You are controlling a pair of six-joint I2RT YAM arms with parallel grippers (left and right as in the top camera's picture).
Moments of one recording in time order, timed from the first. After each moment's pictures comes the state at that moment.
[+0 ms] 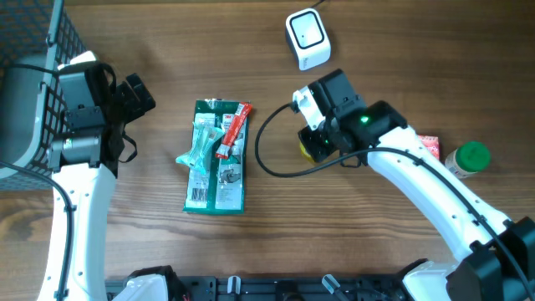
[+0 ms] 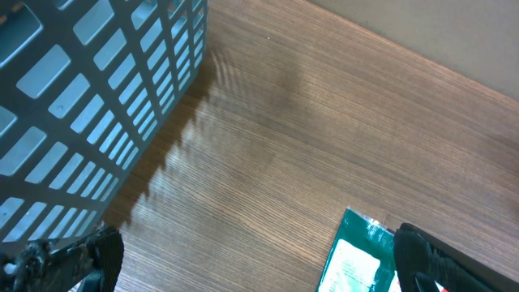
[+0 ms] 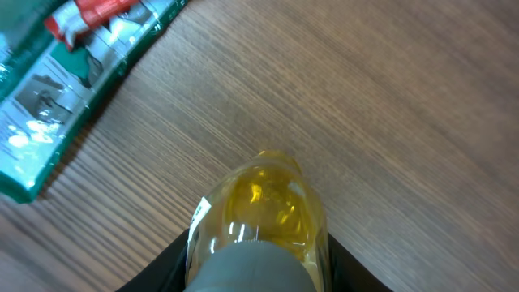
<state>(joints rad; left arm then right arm) 0.13 1.28 1.12 -0.60 -0.16 -0.32 0.53 1.56 1.21 -0.82 -0.06 -0.11</state>
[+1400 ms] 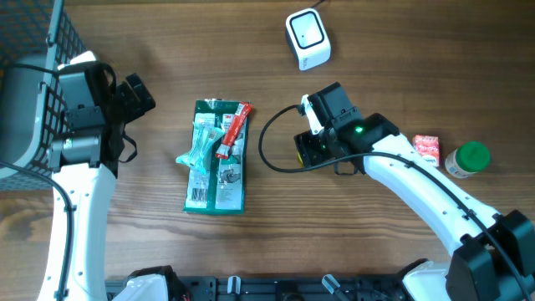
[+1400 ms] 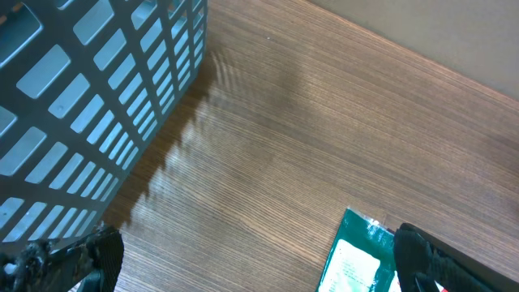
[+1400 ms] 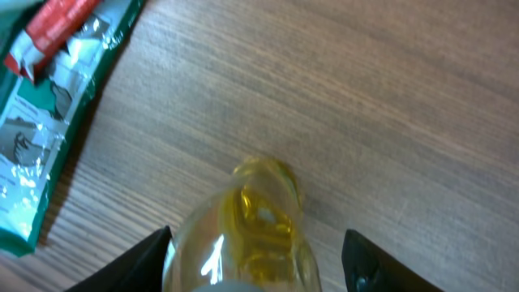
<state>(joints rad) 0.13 1.28 1.12 -0.60 -0.16 -0.32 0.53 1.56 1.10 -0.70 -0.04 0.12</state>
